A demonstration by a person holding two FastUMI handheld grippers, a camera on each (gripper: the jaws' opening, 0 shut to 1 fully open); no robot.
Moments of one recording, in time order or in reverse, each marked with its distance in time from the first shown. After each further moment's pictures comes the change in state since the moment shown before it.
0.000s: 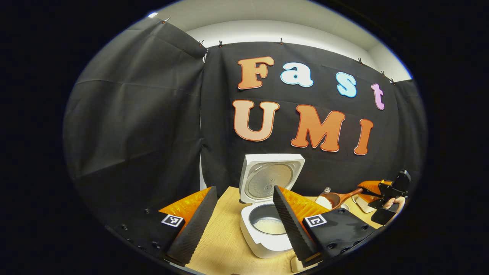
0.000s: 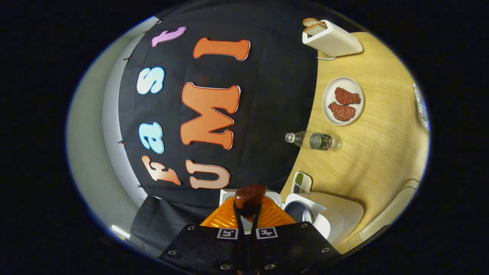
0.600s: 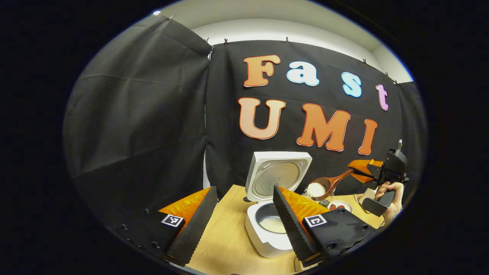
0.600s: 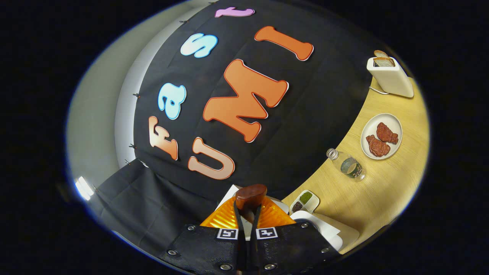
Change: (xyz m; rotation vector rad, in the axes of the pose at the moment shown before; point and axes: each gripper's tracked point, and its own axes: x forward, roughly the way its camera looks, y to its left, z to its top) left arm 0.002 0.022 -0.004 -0.012 0.012 0.022; right arm 0.043 0.056 -0.024 -0.364 -0.013 0.036
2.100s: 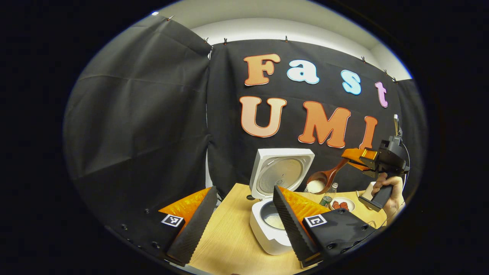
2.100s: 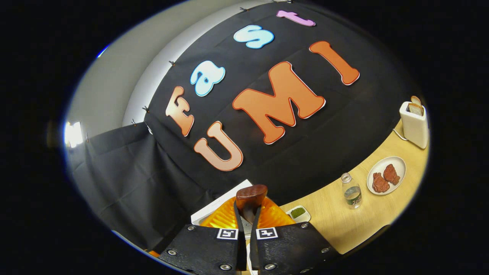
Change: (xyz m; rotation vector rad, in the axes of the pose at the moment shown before) left arm -0.006 0.009 -0.004 0.018 0.008 -0.003; right arm 0.016 0.047 -0.022 -0.360 -0.030 0.048
